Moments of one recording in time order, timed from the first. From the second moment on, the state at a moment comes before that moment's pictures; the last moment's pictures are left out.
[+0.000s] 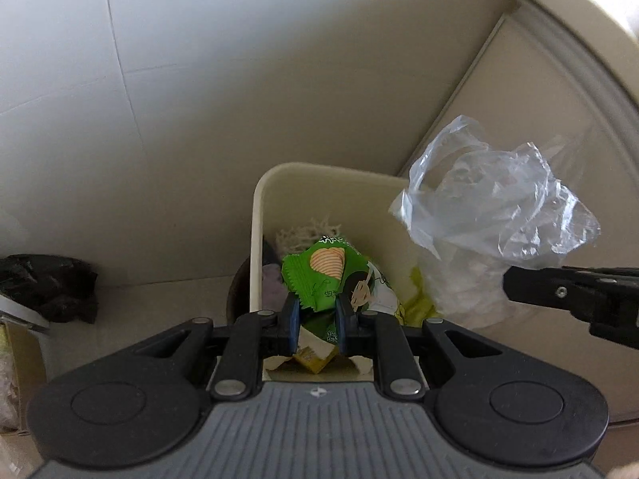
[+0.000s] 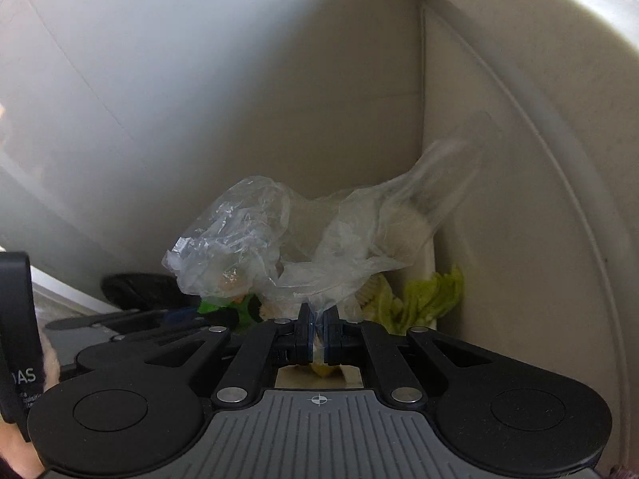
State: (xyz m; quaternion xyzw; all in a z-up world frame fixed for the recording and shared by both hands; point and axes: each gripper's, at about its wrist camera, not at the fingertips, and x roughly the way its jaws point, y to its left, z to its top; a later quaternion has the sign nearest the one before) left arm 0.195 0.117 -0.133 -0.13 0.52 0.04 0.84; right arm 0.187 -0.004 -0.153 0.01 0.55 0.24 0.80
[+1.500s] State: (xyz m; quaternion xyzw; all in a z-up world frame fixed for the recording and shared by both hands) left arm 0.196 0.112 -0.128 -0.08 0.52 0.07 0.85; right arm 0.187 -0.003 -0.153 0.05 0.54 0.27 0.79
